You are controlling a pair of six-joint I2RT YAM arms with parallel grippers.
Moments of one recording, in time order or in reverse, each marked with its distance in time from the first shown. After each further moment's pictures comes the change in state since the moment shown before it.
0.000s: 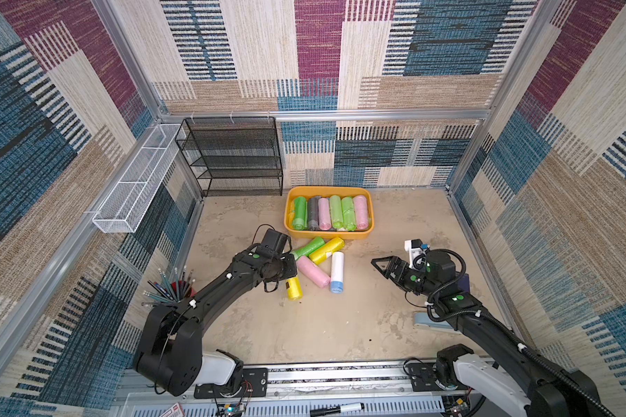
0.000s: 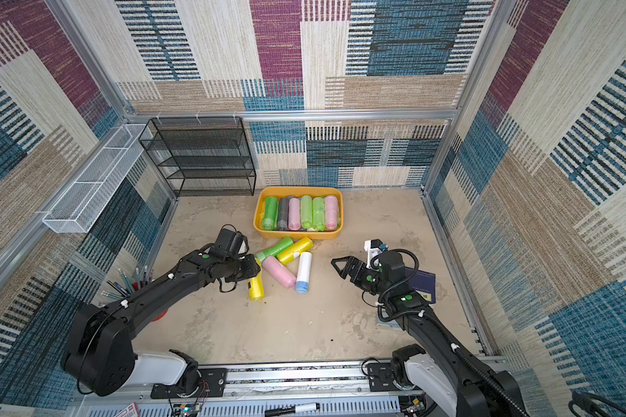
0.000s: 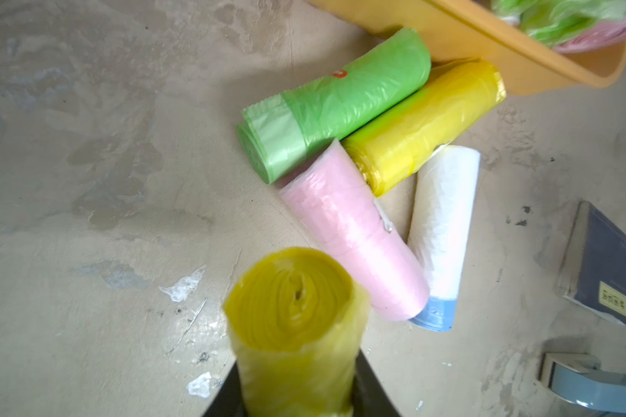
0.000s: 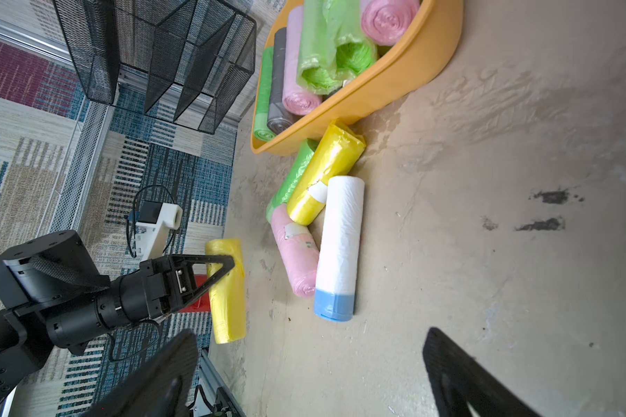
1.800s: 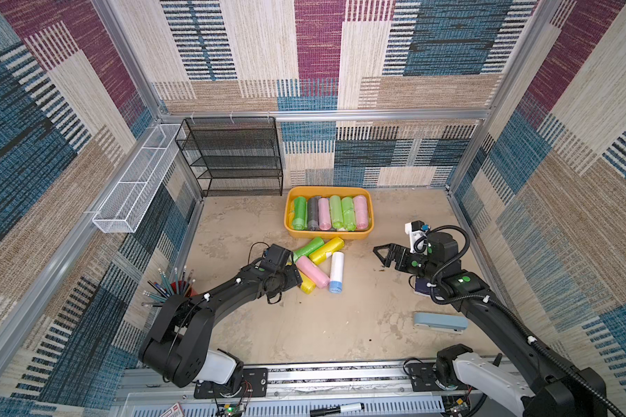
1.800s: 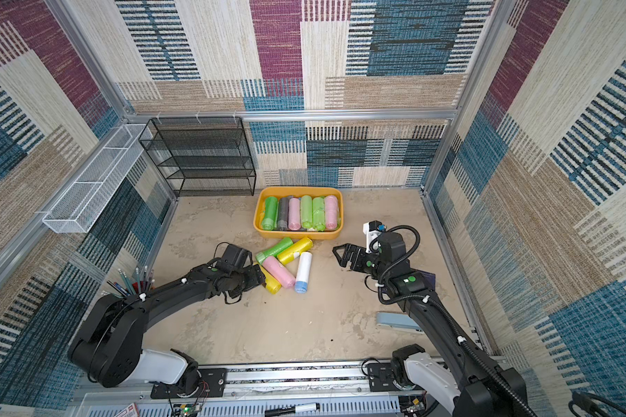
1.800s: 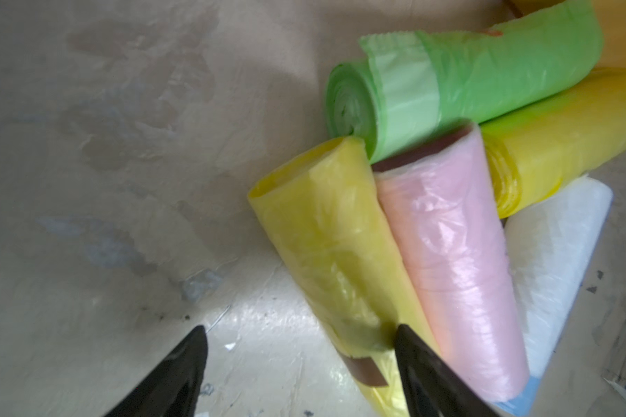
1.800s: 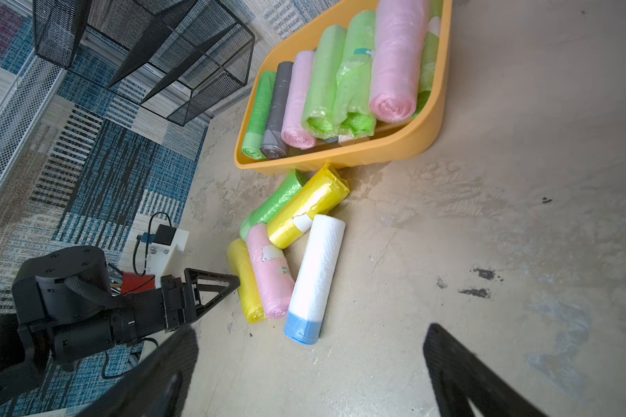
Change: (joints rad) left arm -0.013 0.091 -0.182 0.212 -0.051 -0.216; right arm 0.000 0.064 0.269 -0.281 0.126 -0.269
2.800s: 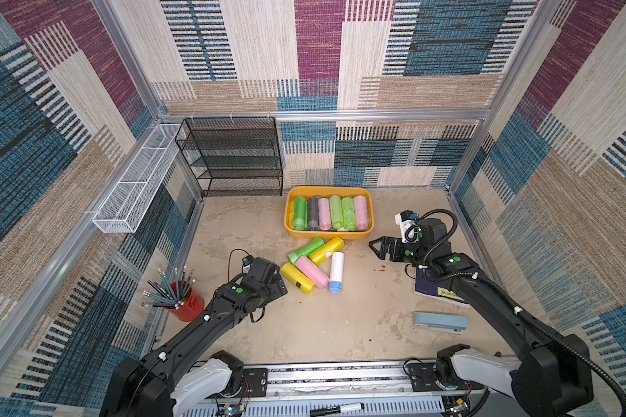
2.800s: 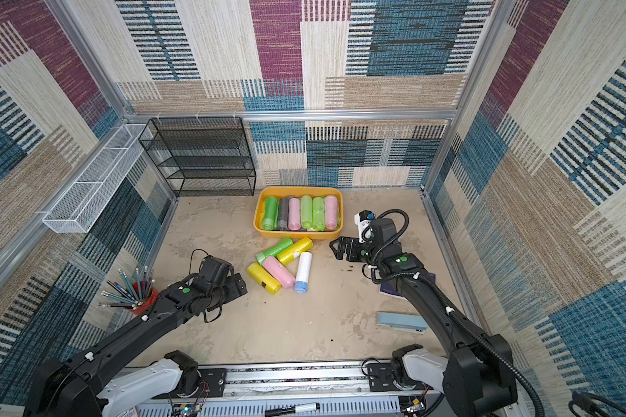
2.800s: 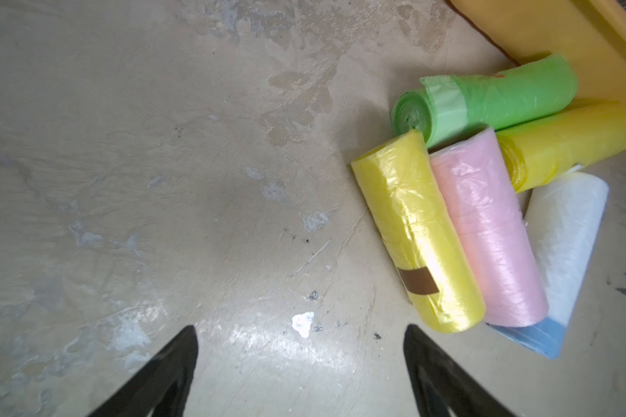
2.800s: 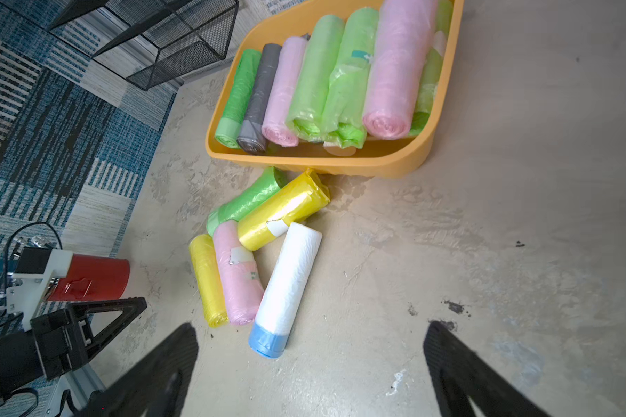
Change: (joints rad) left arm -0.019 -0.397 -0.138 -0.226 -0.186 -0.032; right arm 0.000 0.187 0.152 -0.072 0.012 -0.184
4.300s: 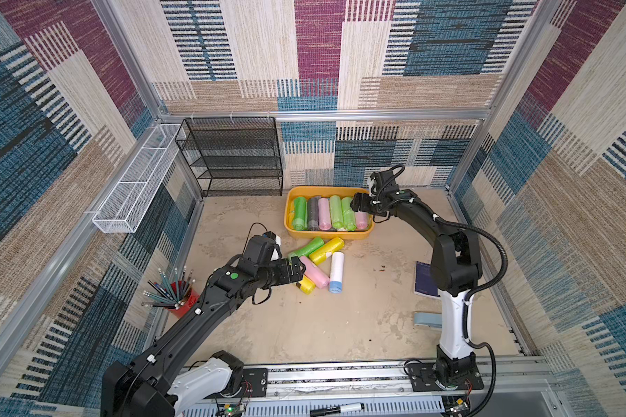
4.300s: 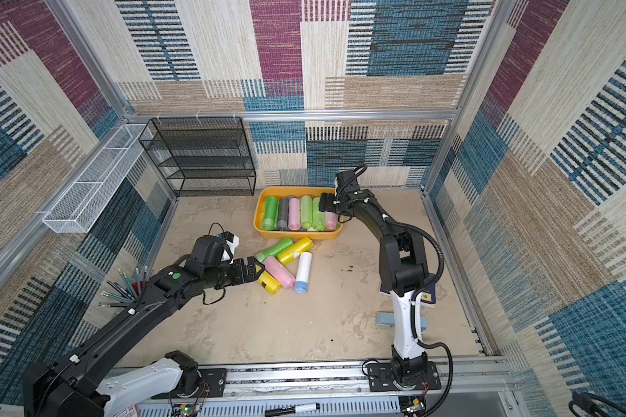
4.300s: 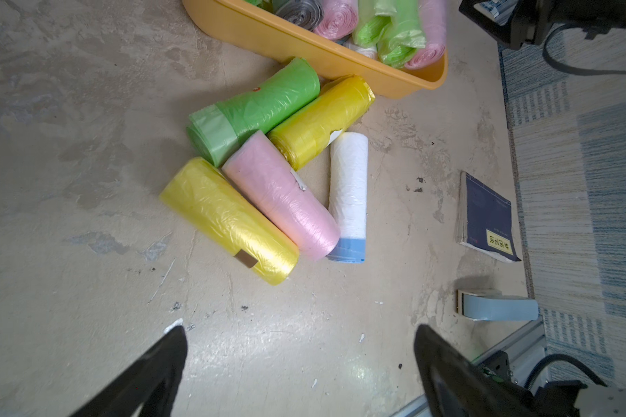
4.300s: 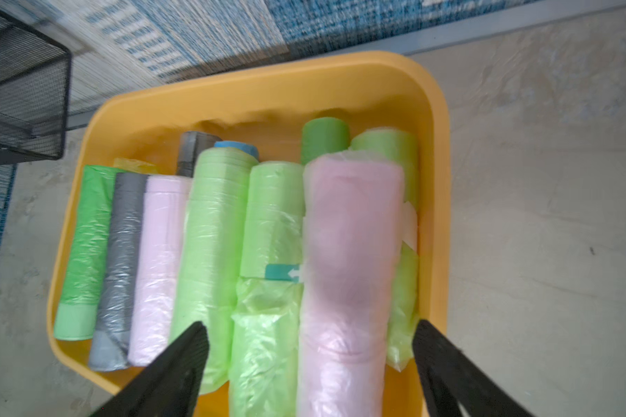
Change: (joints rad) left arm -0.004 0.008 0.265 -0.045 0.310 0.259; right arm 0.004 0.905 0.958 -0.221 0.212 -0.023
